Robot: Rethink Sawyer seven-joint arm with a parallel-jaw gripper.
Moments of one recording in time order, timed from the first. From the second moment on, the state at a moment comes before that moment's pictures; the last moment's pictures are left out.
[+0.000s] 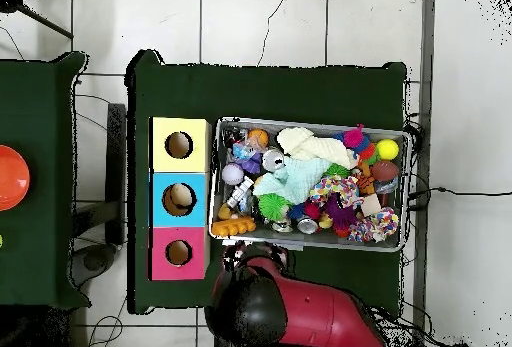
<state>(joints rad) -0.38 -1.13 0.11 2.23 -0.11 0.38 1.57</state>
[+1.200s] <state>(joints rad) -0.31 -0.76 0.11 2.24 -0.19 0.06 1.57</state>
